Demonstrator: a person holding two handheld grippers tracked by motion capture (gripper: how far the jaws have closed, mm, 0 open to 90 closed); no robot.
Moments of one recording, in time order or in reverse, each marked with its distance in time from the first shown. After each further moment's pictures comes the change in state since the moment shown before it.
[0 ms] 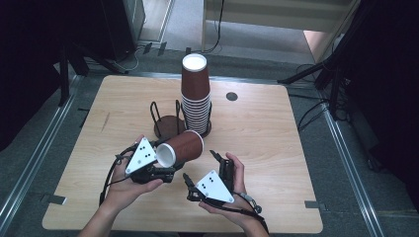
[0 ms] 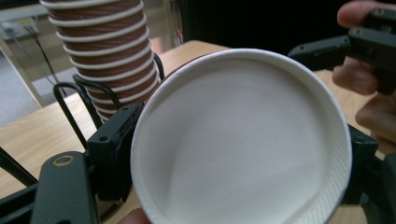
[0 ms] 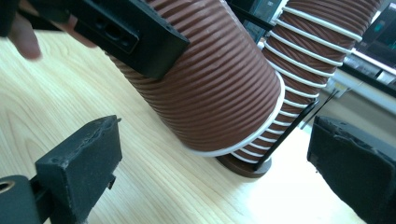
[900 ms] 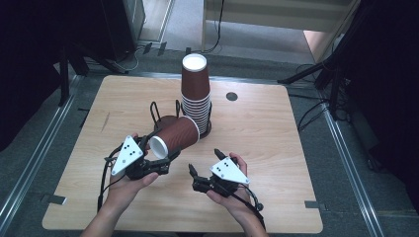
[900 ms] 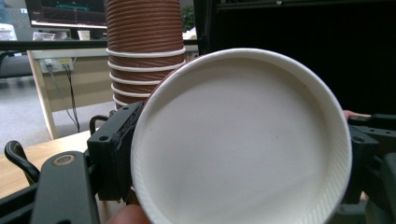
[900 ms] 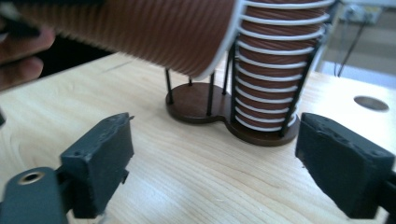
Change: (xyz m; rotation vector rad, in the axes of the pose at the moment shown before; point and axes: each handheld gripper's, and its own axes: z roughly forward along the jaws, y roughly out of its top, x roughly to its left) left arm 0.012 -0.011 -0.003 -0.241 0.071 -0.118; right arm -0.023 -0.009 0.010 0.065 0.036 0.383
